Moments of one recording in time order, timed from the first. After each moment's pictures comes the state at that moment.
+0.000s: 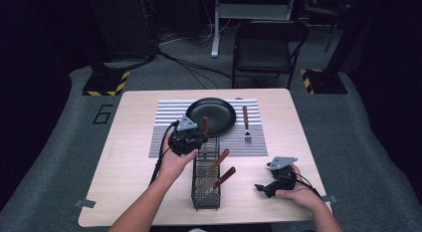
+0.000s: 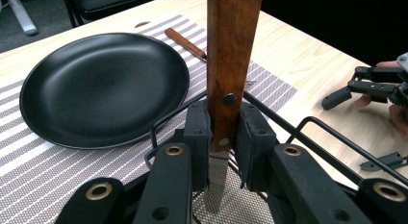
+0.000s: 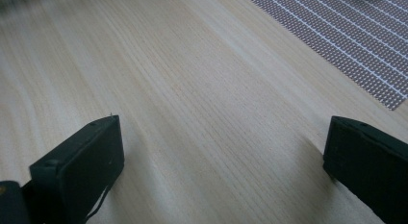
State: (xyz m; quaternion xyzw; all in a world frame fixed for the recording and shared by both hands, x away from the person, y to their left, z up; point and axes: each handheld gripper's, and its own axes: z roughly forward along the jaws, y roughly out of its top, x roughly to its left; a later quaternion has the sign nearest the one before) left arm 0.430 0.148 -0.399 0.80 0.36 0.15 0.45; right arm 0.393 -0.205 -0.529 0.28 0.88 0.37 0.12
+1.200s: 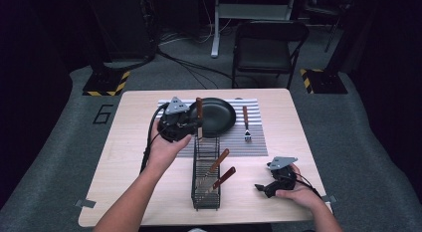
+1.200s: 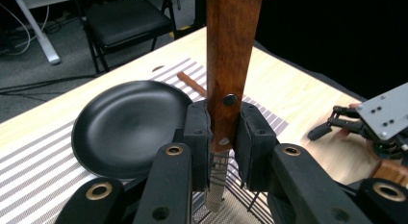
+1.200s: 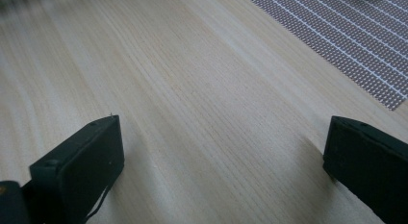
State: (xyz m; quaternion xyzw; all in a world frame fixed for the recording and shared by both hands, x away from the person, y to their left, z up) left arm 0.418 0.160 -0.319 0.79 0.35 0.19 0.47; right arm 0.393 -0.205 -0.529 0.28 0.88 0.37 0.12
